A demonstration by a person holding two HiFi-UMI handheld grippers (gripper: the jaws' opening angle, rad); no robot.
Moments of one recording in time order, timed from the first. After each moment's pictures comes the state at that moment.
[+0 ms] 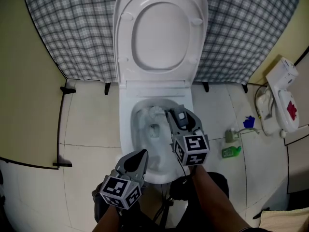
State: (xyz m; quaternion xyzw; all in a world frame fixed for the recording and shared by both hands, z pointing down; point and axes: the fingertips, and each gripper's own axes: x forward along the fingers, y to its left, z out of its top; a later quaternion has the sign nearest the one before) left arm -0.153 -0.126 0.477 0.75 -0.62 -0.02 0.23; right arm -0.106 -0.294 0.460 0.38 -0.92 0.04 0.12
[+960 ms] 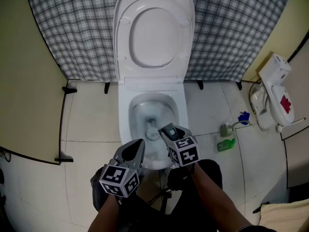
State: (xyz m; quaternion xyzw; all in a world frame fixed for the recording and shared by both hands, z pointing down) left arm -0.143 -0.104 0.446 0.75 -0.63 -0.02 0.20; right arm -0.069 -0.203 0.536 0.28 -0.90 0.10 0.32
